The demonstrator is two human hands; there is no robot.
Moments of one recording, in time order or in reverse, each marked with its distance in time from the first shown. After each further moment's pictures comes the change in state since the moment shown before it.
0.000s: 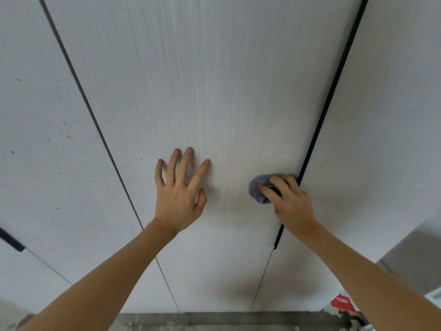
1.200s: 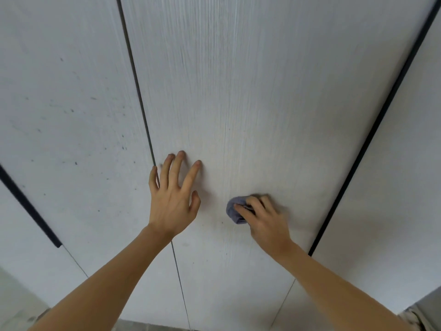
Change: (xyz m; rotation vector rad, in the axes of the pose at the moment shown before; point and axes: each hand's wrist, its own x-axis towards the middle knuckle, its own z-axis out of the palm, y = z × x) left_hand -0.013 -0.067 -0.032 0.052 -0.094 -0.177; right_hand 0.047 -0.097 0.040 0.190 -0.049 0.018
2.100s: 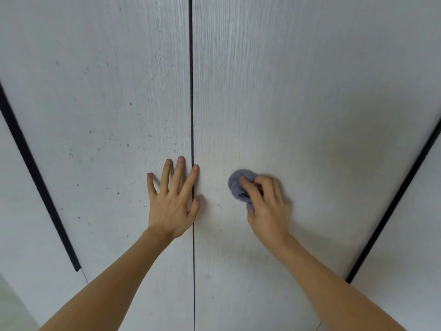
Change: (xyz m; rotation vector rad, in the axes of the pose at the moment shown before) left_hand 0.029 -0.085 -0.028 0.075 -0.043 -0.076; right_hand 0.134 -0.048 -0.019 0.054 0.319 0.123
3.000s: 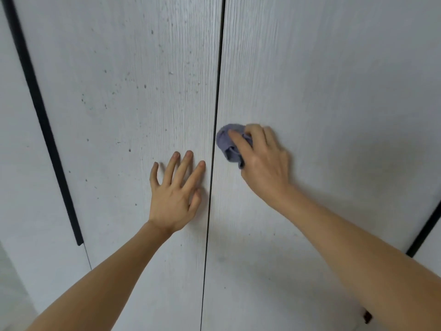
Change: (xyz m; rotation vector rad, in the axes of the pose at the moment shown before) left_hand -0.071 -0.031 0.074 0.057 0.187 0.058; right_hand 0.003 -0.042 0.039 -0.112 -0.052 -0.221
